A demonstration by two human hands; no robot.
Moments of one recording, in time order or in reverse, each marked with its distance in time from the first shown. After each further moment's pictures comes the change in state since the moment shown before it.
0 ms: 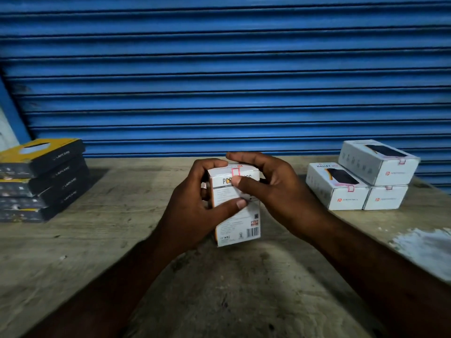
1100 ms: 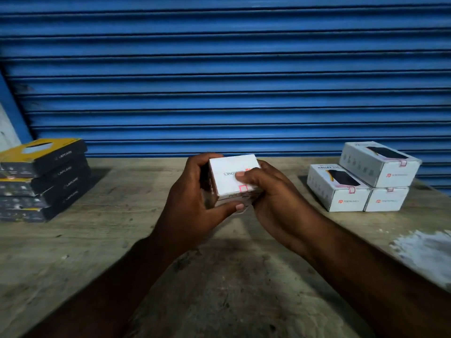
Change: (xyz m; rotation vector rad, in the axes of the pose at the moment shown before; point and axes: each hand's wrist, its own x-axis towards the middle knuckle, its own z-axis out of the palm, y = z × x) left_hand 0.004 -0.007 -0.004 0.087 0.102 0.205; right_hand 0.000 0.006 0.017 0.527 0.046 0.217
